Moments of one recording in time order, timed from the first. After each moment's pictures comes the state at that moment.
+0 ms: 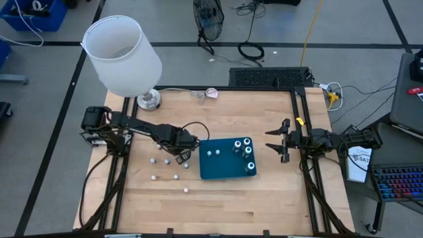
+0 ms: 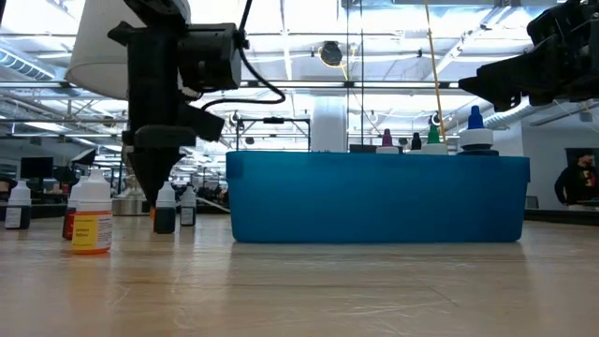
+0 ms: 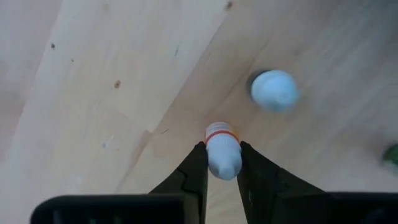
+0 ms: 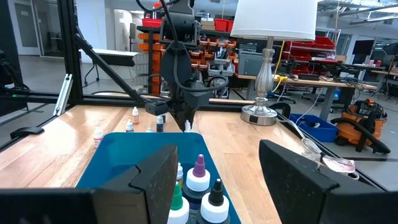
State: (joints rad) left arm -0.03 1.67 0.99 -0.87 -0.15 -0.61; right arm 0.14 0.04 0.02 0.07 0.23 -0.08
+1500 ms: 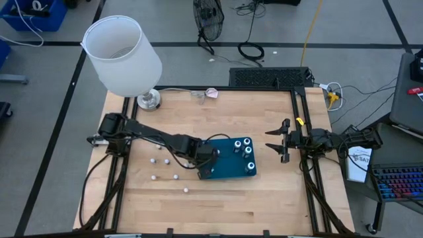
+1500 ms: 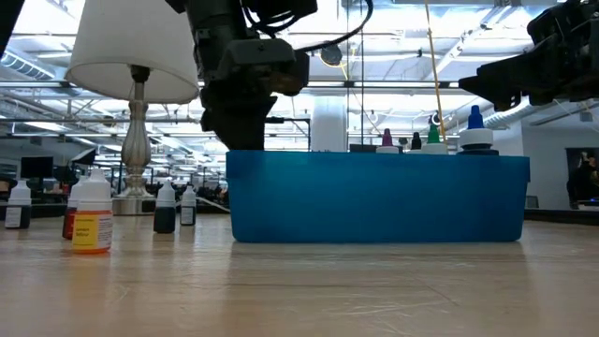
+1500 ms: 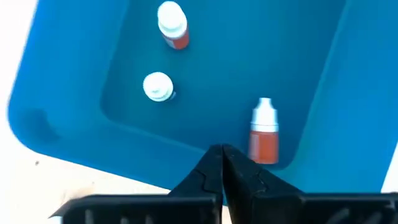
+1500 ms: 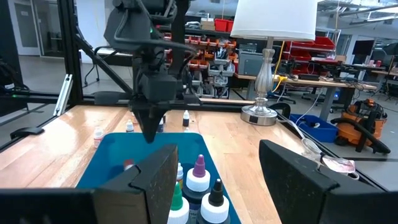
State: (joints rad) left arm -0.17 1.88 1.37 -0.73 -0.08 -0.56; right arm 0.14 0.04 0.02 0.07 0.23 -0.08
